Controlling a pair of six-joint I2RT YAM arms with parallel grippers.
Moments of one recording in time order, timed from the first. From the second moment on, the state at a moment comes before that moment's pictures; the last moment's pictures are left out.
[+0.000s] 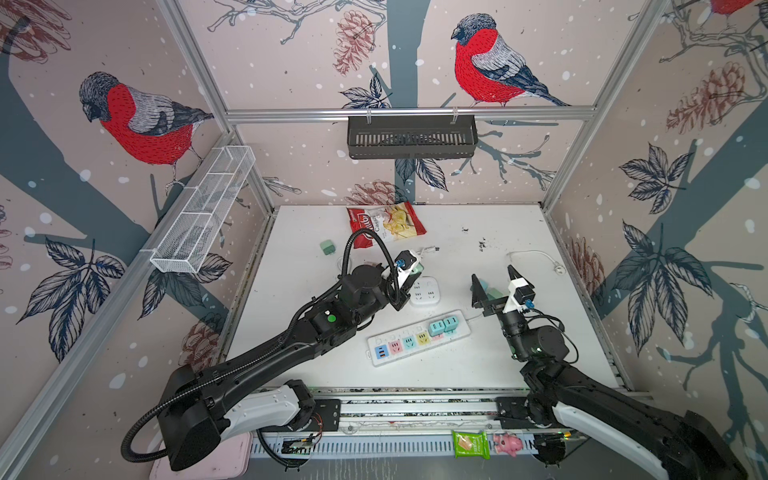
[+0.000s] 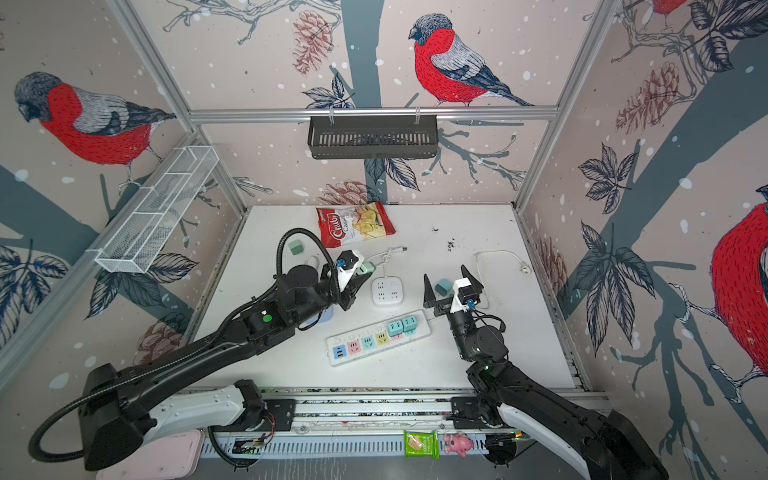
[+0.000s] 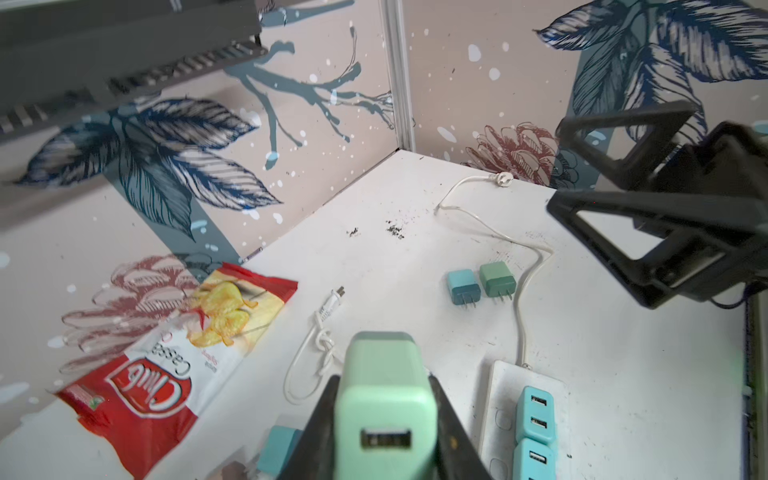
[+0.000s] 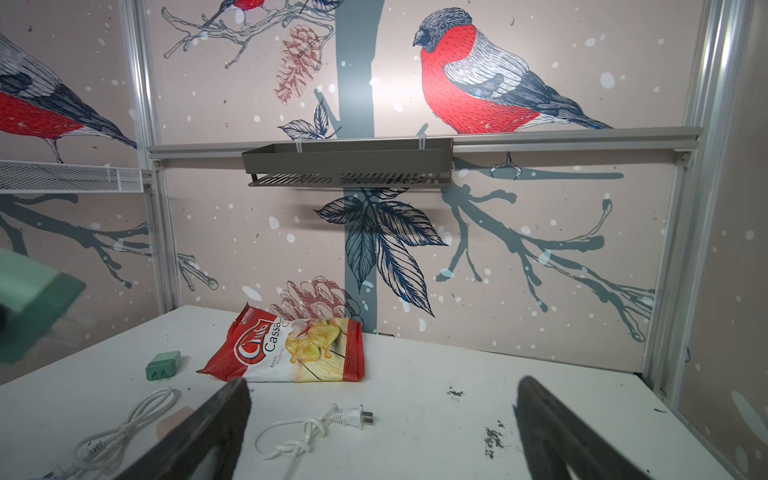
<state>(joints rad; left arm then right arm) -0.88 1.10 0.89 -0.02 -0.05 0.20 0.68 0.71 0.08 0.95 0.36 -0.12</state>
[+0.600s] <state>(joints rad) -0.88 1.07 0.80 -0.34 0.03 0.47 0.63 0.46 0.00 0.97 0.38 0.00</state>
